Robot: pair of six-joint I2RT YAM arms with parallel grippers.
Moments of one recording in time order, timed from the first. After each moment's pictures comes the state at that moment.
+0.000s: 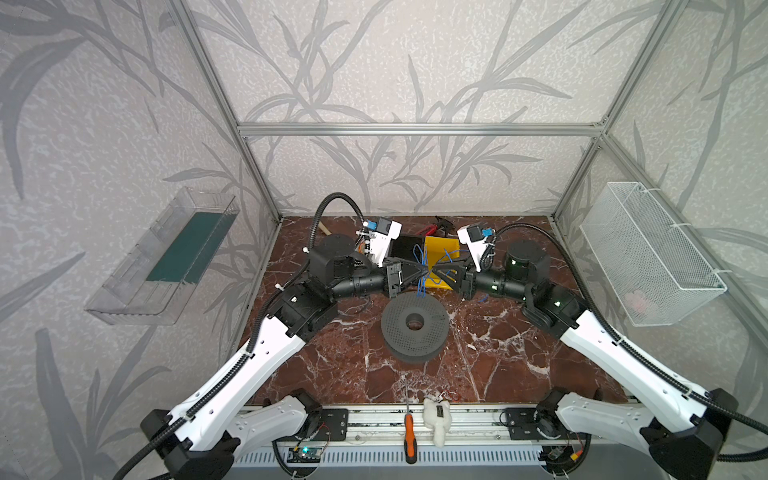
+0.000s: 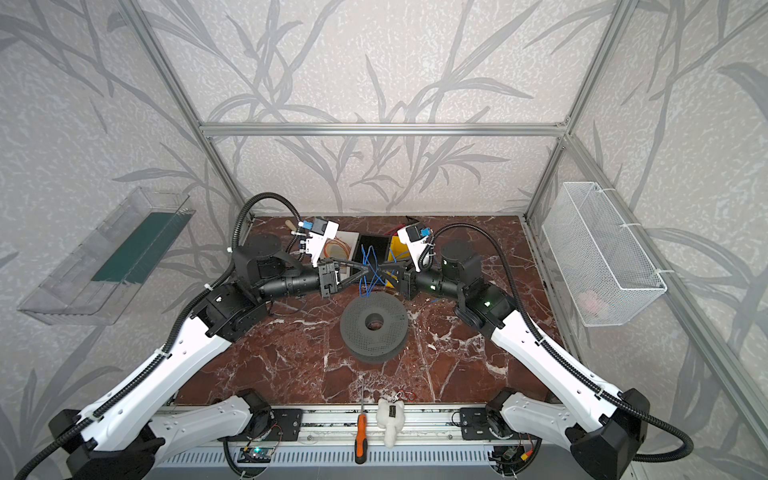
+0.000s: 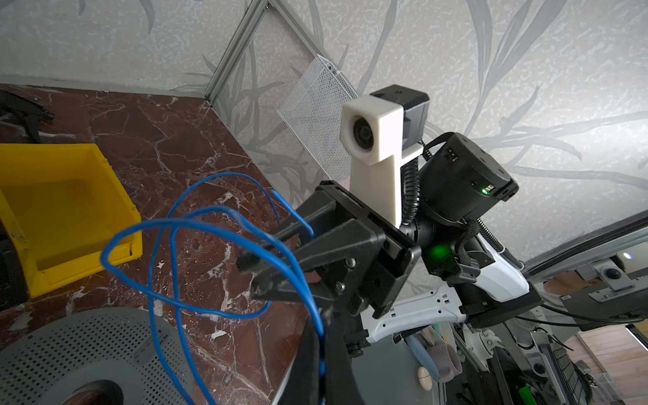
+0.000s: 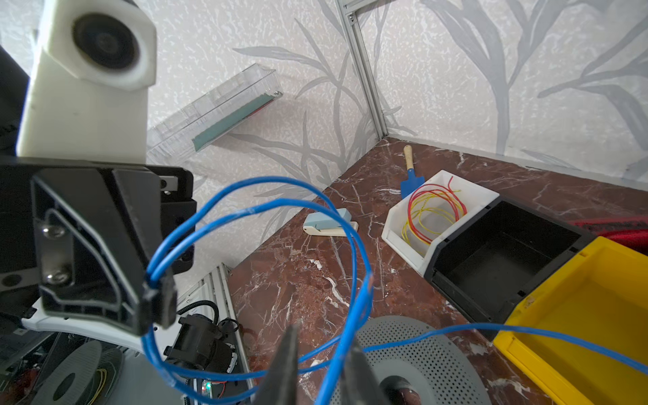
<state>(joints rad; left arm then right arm) -0.65 1.07 1.21 -0.33 0.58 -0.65 0.66 1.12 1.08 -0.19 -0.45 0.36</state>
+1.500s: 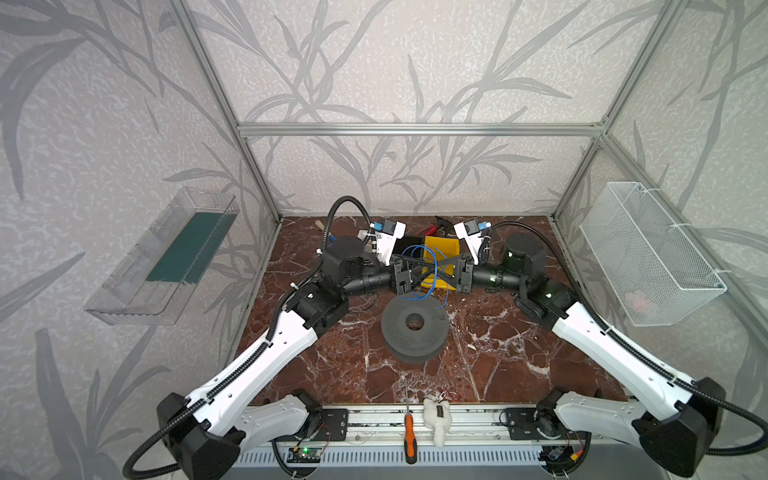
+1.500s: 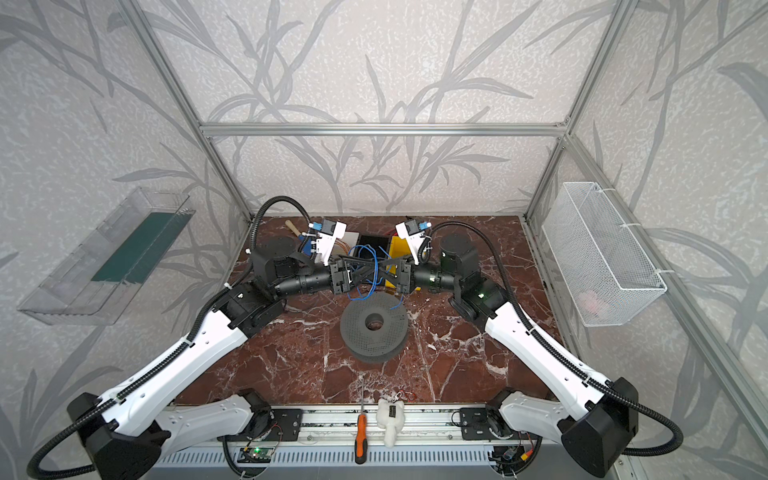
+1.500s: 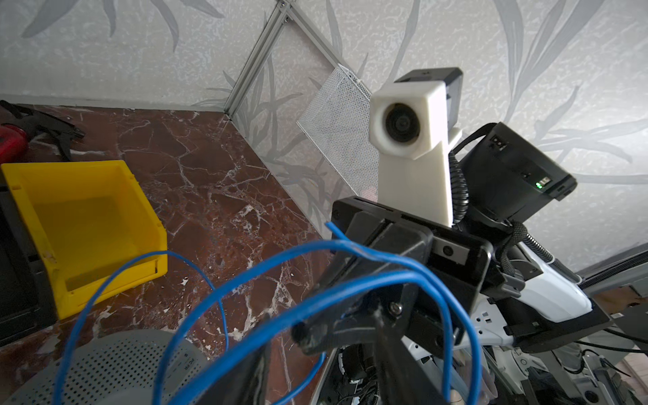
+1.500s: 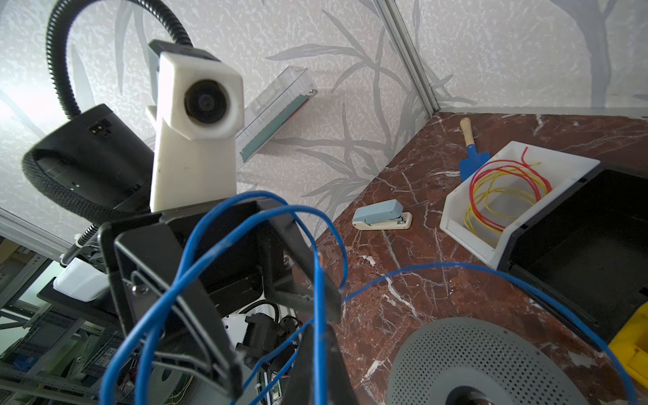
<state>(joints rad) -0.63 1.13 1.12 -0.15 0.54 -0.63 0.62 1.18 1.09 -0.09 -0.66 0.56</state>
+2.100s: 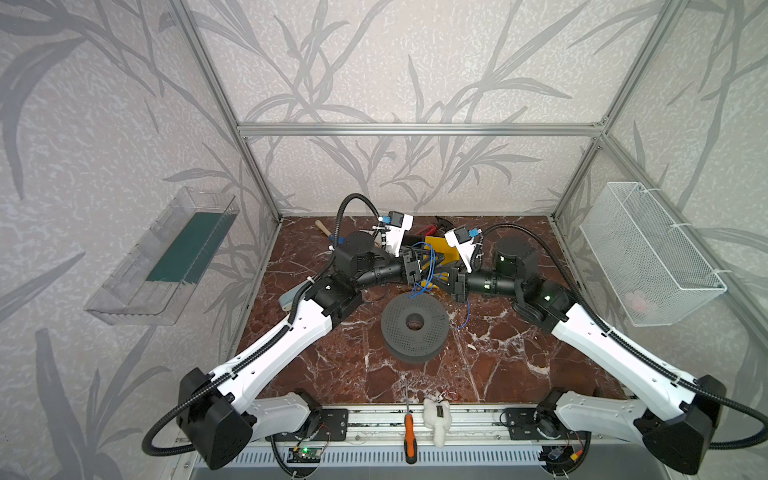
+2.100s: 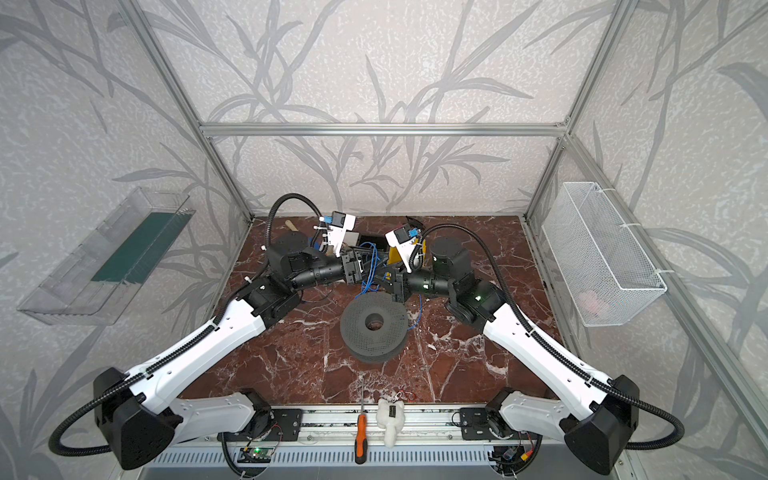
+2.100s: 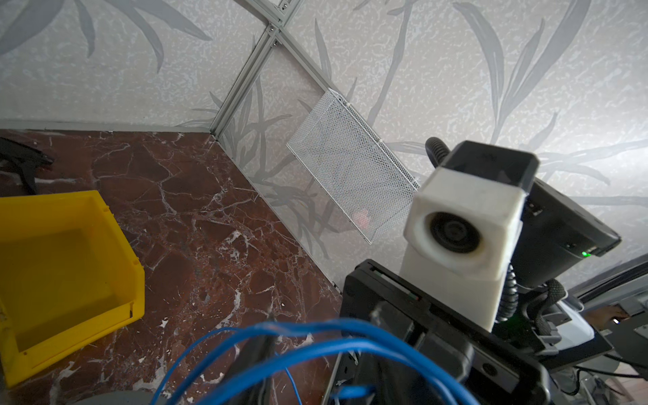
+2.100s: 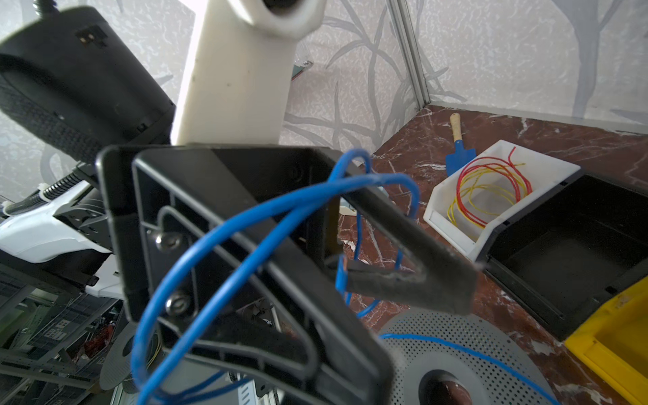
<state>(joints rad) -0.63 1.24 1.11 0.05 0.53 -0.67 0.69 1.18 1.12 -0.21 -0.56 0.40</state>
